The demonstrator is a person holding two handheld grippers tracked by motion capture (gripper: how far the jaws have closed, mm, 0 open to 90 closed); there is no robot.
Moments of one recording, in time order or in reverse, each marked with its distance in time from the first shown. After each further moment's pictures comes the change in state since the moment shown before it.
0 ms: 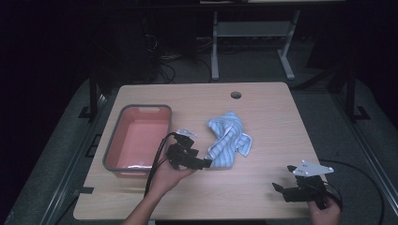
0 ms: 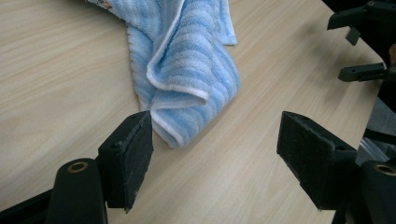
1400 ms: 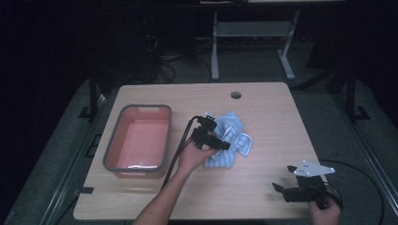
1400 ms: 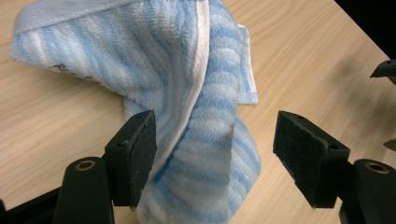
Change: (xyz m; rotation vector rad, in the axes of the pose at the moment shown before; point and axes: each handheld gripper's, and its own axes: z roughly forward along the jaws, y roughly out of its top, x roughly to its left) left arm 0.001 0.067 0.061 0.058 0.056 -0.013; right arm -0.001 -0.001 -0.001 -0.016 0.009 0.010
